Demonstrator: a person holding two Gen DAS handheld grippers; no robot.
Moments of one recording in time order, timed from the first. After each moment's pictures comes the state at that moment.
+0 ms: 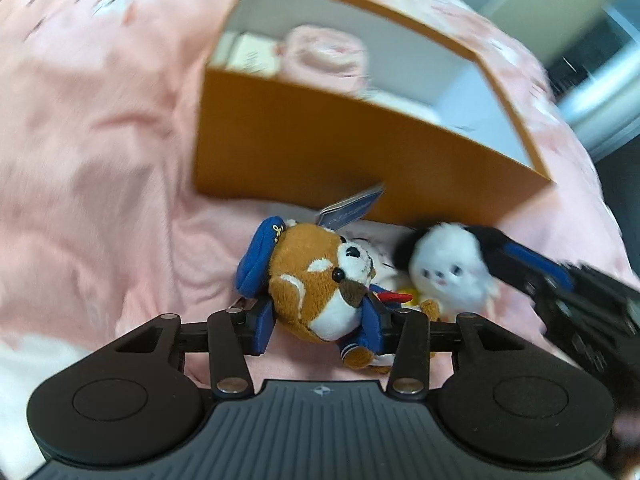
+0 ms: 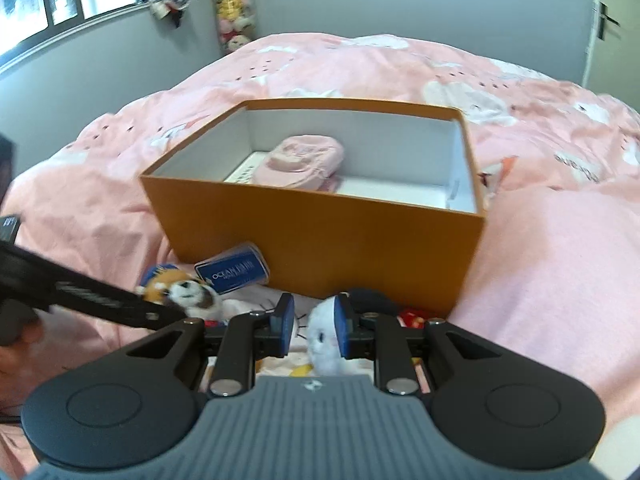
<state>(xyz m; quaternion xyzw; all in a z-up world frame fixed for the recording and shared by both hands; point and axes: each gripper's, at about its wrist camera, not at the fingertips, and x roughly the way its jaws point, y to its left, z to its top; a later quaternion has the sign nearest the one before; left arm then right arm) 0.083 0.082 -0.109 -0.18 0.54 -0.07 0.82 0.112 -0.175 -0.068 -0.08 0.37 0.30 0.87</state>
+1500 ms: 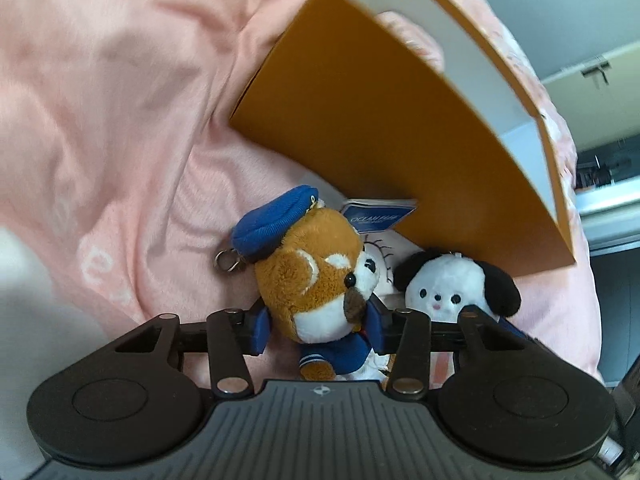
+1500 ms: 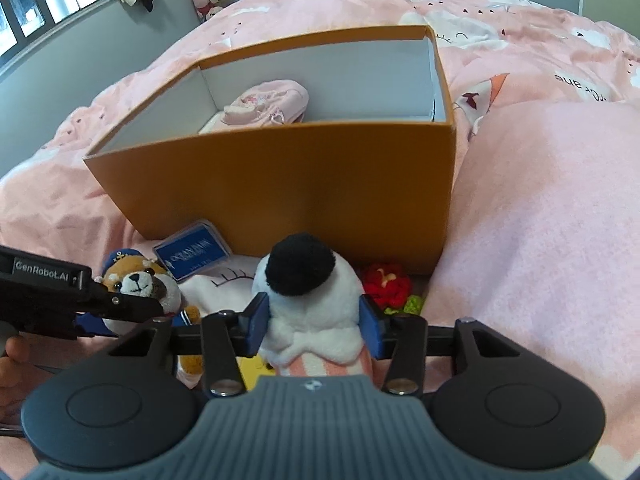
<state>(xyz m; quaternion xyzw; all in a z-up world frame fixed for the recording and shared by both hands) 0.077 0.092 -0.140 -0.35 0.53 0.01 0.77 0.152 -0.197 -0.106 -0.04 0.45 0.30 0.84</state>
